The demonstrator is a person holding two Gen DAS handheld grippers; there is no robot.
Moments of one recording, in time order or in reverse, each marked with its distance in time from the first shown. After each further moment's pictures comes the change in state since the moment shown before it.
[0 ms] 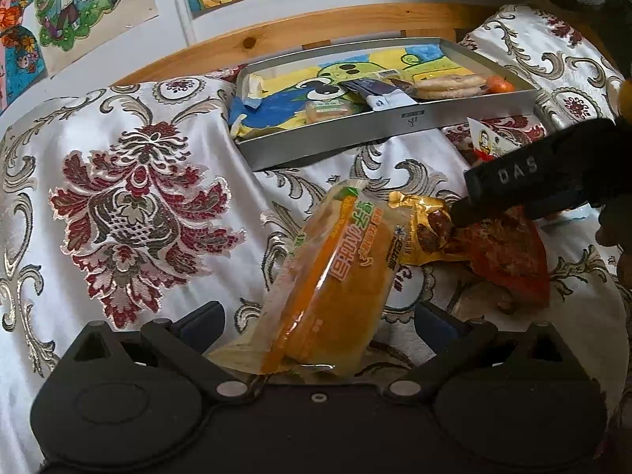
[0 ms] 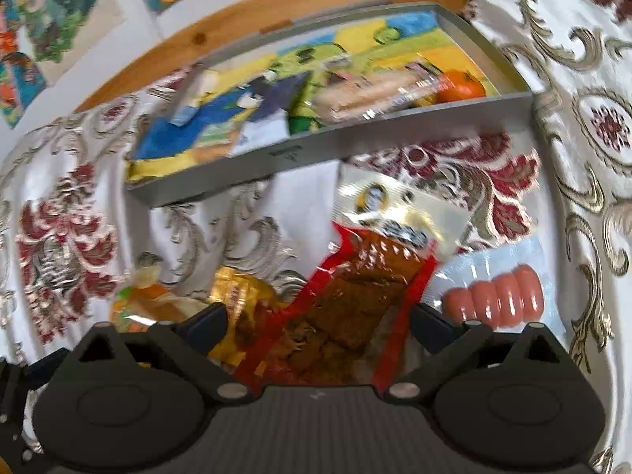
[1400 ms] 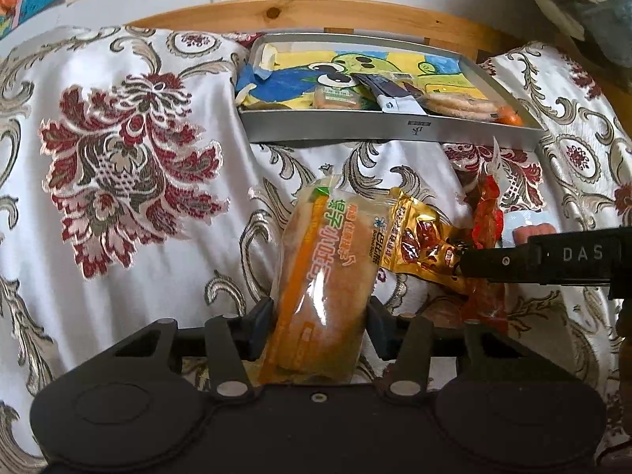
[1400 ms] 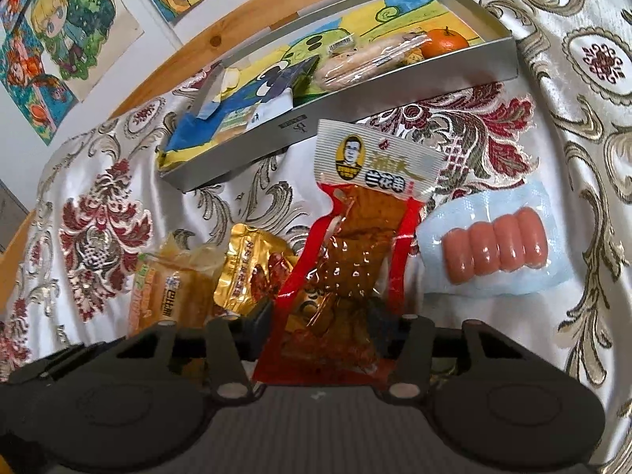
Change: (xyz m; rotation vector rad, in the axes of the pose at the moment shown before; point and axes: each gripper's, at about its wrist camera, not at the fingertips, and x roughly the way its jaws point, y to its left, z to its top) left arm 0.000 0.010 0.004 -0.227 0.064 -0.099; right arm -0.024 -0.028 -0.027 0.063 0.014 0.232
